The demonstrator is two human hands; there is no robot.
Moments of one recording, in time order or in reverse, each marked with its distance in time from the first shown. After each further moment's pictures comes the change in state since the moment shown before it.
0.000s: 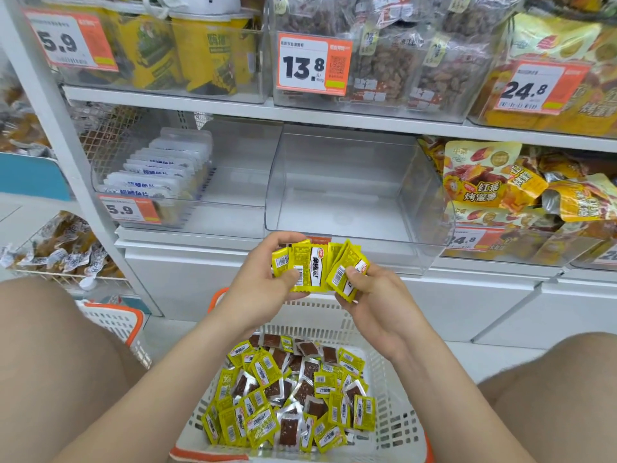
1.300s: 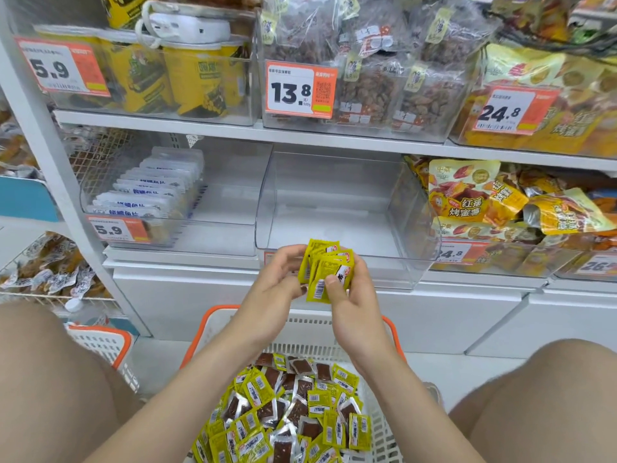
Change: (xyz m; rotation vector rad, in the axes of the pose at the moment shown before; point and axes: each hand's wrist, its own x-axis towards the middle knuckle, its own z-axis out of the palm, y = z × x) left_hand 0.000 0.019 0.027 0.001 -0.002 0.016; right_hand 0.001 0.013 0.021 -0.568 0.156 -0.492
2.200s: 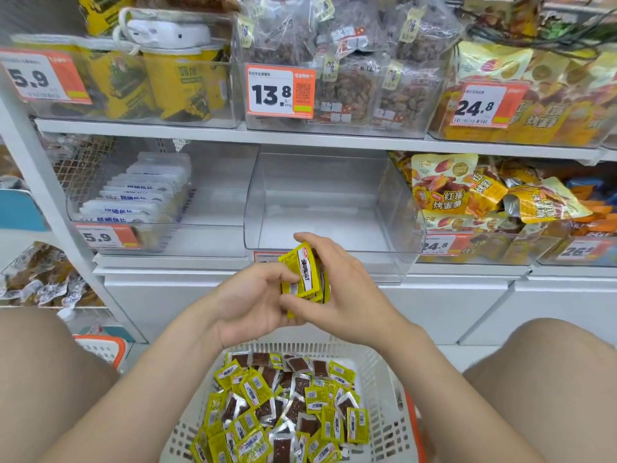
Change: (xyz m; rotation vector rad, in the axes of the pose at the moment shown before) left_hand 0.007 0.024 -0.017 -0.491 -0.494 -0.425; right_hand 0.008 -0.043 -0.033 -0.511 -0.351 -0.500
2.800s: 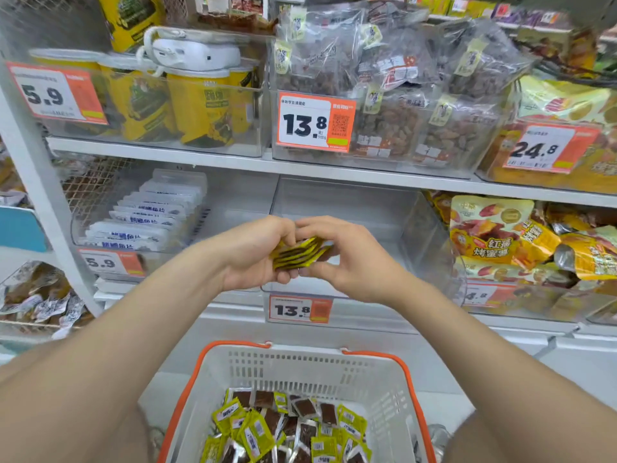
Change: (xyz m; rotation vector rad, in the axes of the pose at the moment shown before) left_hand 0.046 0.115 -0.032 0.430 0.290 0.044; right_hand 0.133 0.040 -0.016 0.038 -0.146 -0.162
